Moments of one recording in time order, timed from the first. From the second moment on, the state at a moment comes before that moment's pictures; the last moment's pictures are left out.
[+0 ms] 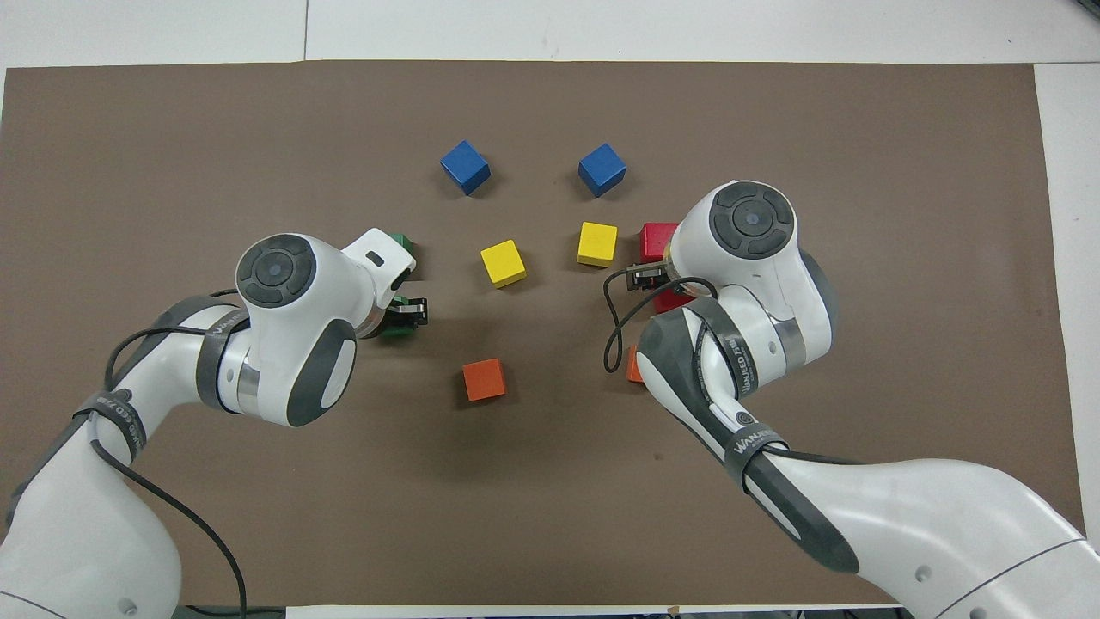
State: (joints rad) left arm -0.28 0.21 -0.07 -2.13 -0.04 2.35 -0.33; right arm 0.31 0.35 0.05 -1.90 -0.06 2.26 0.36
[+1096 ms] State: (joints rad) left arm 0.32 0.07 -0.06 -2.16 -0.04 2.24 0.34; right arm -0.01 0.27 0.05 -1.73 -0.06 2.00 -0.01
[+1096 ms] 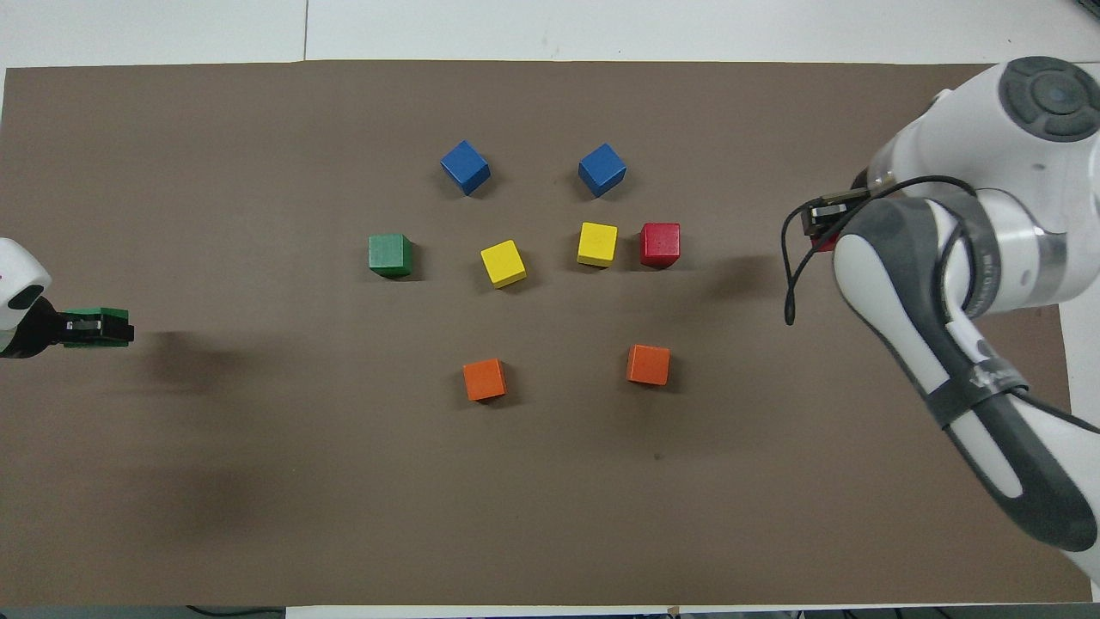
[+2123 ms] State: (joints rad) left arm 0.32 0.18 -0.07 -2.22 -0.04 2.34 0.34; right arm -0.14 0.34 0.05 -1.89 -0.06 2.25 -0.15
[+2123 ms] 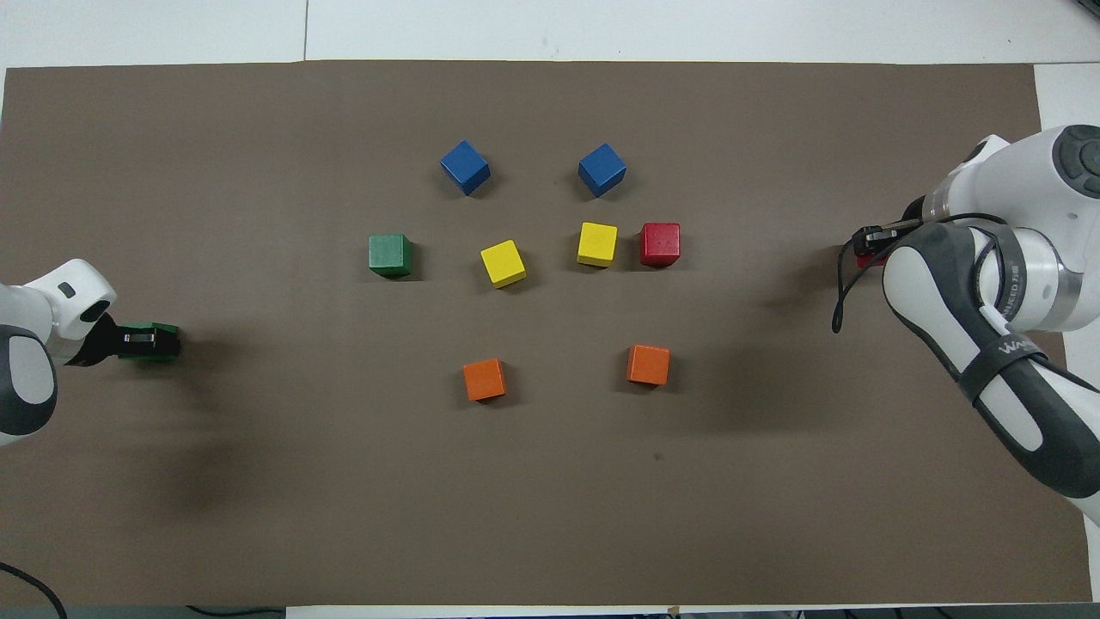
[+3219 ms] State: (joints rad) left arm 0.29 0.17 -0.08 -2.02 -0.04 2.16 0.37; right arm -0.16 0.36 0.05 -1.94 -0.06 2.33 -0.19
